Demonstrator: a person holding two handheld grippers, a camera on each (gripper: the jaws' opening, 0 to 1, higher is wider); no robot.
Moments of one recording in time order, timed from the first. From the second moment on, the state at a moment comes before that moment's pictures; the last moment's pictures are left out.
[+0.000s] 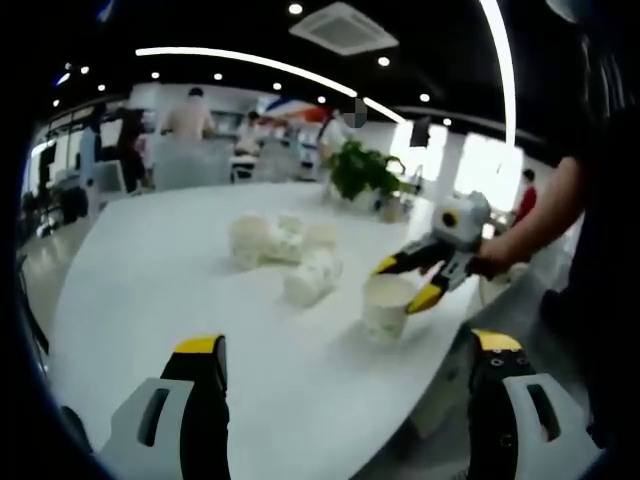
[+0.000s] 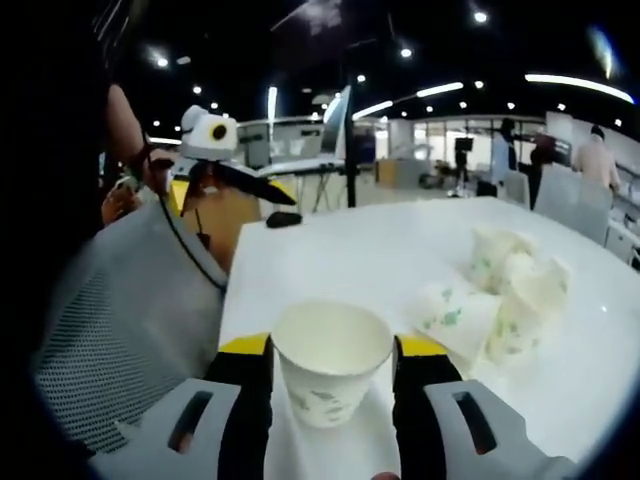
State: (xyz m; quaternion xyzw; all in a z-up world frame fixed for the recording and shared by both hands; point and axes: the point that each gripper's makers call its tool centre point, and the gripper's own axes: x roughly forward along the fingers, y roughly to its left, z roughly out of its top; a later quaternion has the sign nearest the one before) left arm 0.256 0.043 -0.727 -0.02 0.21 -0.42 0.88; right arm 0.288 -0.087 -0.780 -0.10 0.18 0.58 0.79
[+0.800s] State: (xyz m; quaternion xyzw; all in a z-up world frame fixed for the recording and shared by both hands) left arm 0.251 0.044 -0.729 -0.02 0.21 -0.42 0.88; right arm 0.278 -0.090 -0.781 -0.10 0.18 0.58 0.79
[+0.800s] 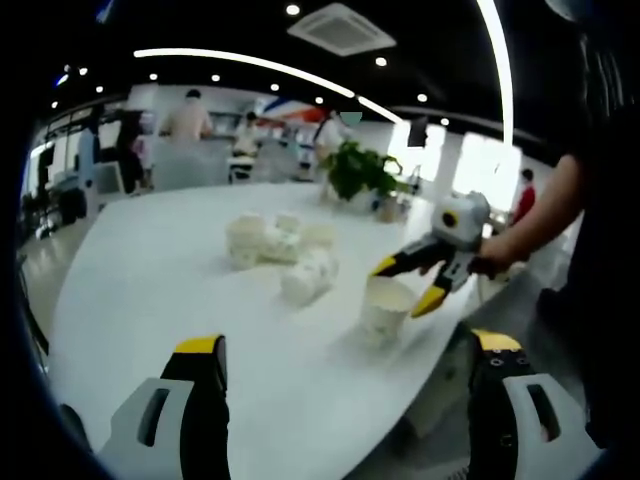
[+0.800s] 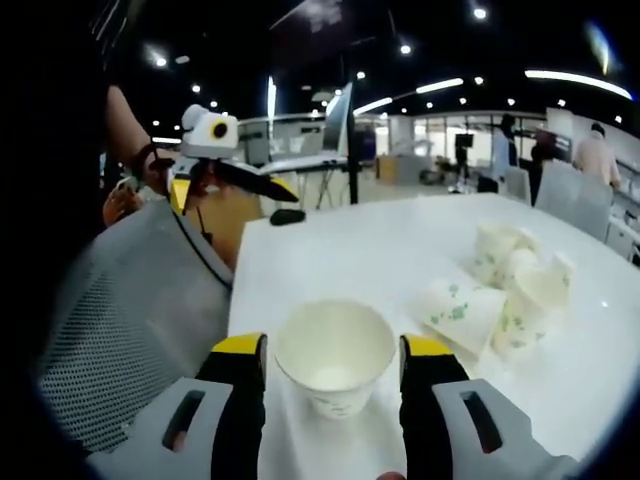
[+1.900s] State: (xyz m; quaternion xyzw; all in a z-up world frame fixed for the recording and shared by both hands) left arm 0.248 0.039 -0.728 -0.02 0.20 -0.42 0.88; right arm 0.279 -0.131 -0.738 -0.08 0.17 0.52 0.83
